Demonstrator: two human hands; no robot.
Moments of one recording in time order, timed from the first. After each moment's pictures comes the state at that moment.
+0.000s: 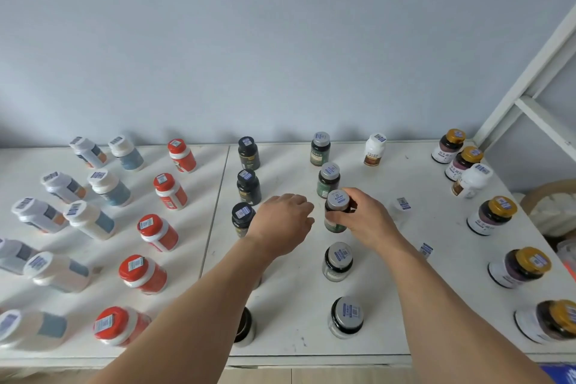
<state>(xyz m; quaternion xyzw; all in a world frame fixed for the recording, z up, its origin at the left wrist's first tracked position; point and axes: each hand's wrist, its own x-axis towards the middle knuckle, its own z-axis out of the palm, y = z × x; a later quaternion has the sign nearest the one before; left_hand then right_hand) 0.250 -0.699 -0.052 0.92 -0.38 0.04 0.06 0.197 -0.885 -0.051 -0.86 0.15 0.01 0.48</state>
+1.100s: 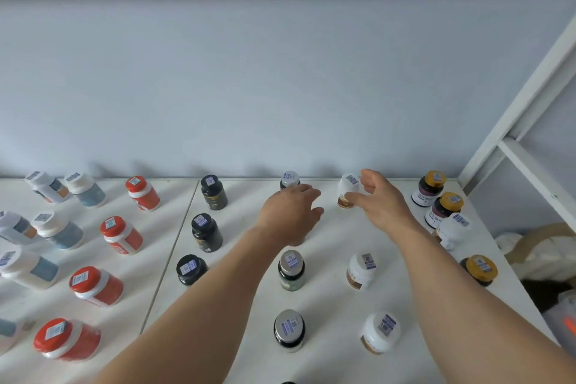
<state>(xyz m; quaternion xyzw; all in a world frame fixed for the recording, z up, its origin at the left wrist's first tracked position) 0.309 -0.817 0.002 0.95 -0.29 -0.02 0.13 0.280 -1.014 -0.020 -0.84 0.20 -0.03 0.50</state>
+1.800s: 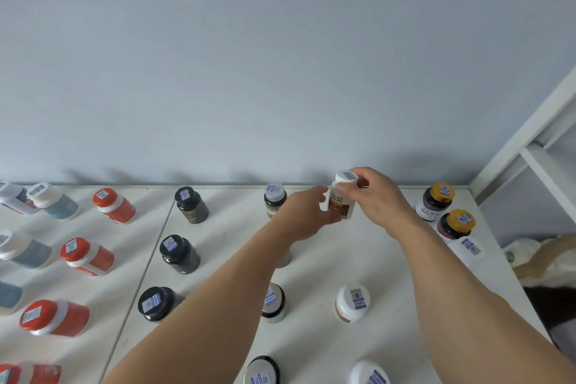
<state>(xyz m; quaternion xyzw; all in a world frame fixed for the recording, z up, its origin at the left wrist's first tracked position) 0.367 -0.888 -0.022 0.91 -0.16 -0.22 0.31 0.340 -1.057 -0.028 -0.84 0.16 0.00 0.51</state>
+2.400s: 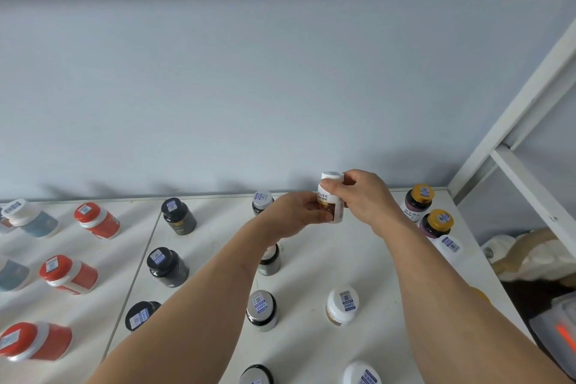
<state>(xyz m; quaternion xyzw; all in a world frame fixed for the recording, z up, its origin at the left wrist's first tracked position) 0.379 -0.885 -0.022 0.79 -0.19 -0.33 0.49 0.336 -1.052 -0.004 -0.84 0.19 -0.02 0.51</state>
